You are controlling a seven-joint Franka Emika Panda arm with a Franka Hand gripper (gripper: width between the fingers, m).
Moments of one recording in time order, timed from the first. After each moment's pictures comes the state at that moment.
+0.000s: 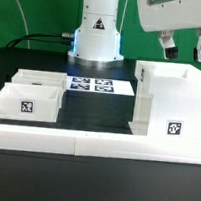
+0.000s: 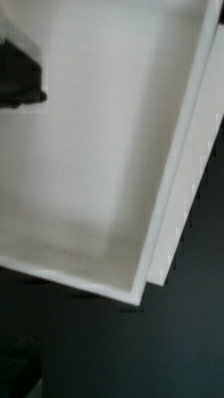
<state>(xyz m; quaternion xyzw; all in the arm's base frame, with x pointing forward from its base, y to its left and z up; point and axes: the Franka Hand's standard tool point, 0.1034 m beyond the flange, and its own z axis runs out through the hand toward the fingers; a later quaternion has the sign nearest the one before) 0.609 0.098 0.140 -0.83 0.55 0.01 0.13</state>
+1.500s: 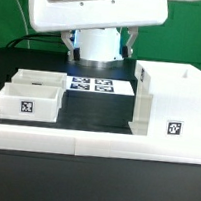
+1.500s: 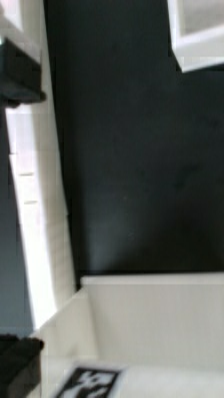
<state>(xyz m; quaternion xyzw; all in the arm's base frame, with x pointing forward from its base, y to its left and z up) 0.581 -0.027 0.123 -1.00 0.01 -0.02 0.06</state>
